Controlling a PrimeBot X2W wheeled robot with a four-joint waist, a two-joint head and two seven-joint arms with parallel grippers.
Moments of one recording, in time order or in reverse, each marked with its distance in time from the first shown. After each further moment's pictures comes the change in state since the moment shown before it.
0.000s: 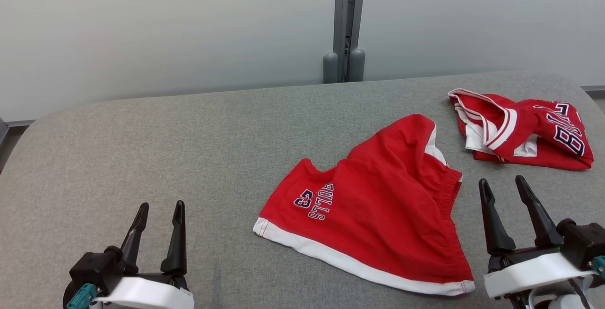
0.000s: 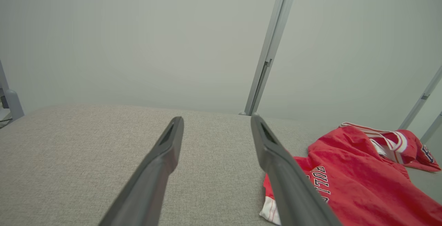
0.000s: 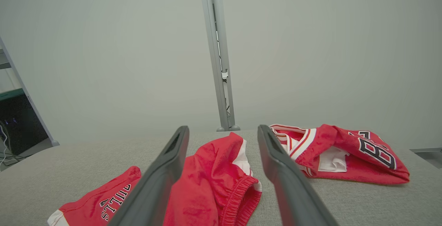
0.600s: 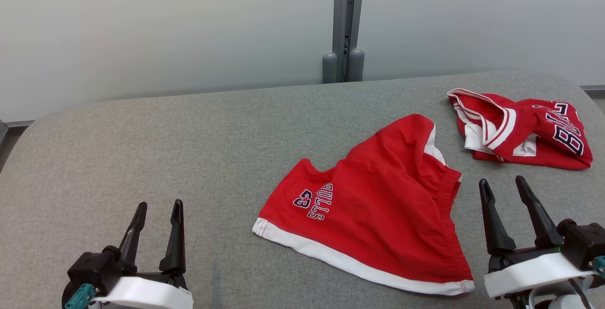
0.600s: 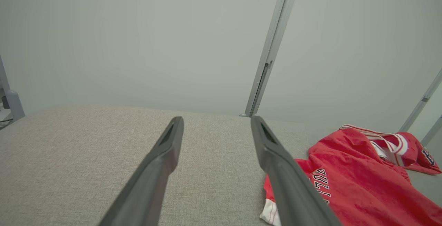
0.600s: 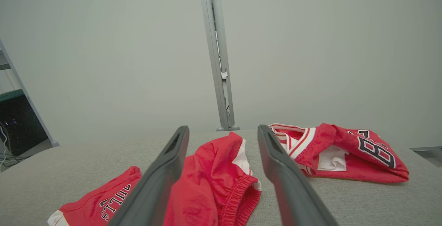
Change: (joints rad) left arm 0.000 -0.004 0.009 -0.004 0.000 0.000 0.000; right arm 0.000 0.000 0.001 0.001 0.005 0.000 0.000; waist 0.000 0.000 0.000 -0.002
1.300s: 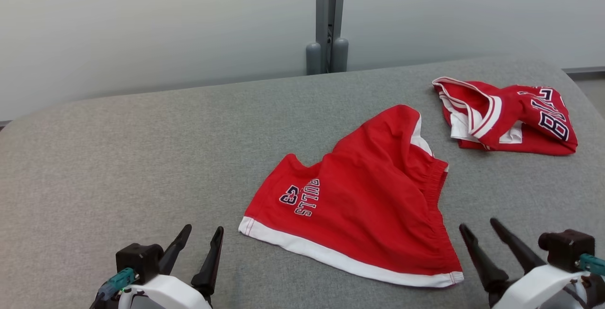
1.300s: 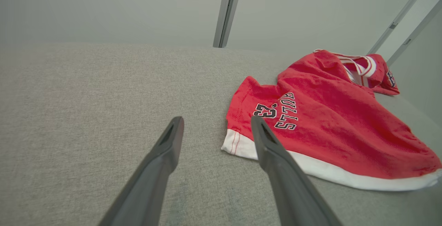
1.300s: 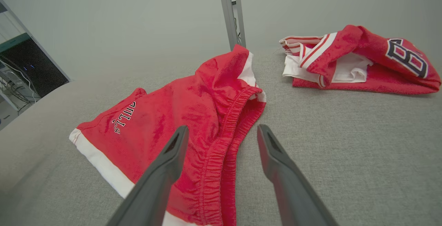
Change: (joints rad) left arm -0.018 0.044 -0.146 0.068 -0.054 -0.028 0.199; right arm 0.033 -0.165 0.172 0.011 0.232 0.000 0.194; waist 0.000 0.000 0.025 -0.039
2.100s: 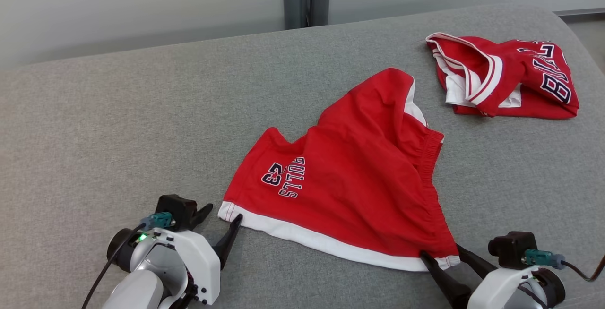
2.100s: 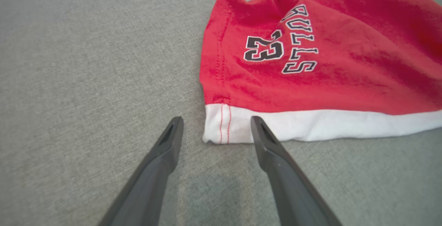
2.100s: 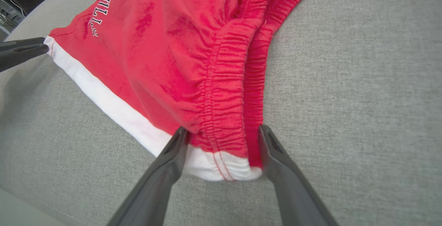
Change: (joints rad) left arm -0.252 0.138 -0.271 0.139 -0.066 -0.006 0.193; right arm -0.081 -0.075 0.261 0.075 0.121 0.000 0.126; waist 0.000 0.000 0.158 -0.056
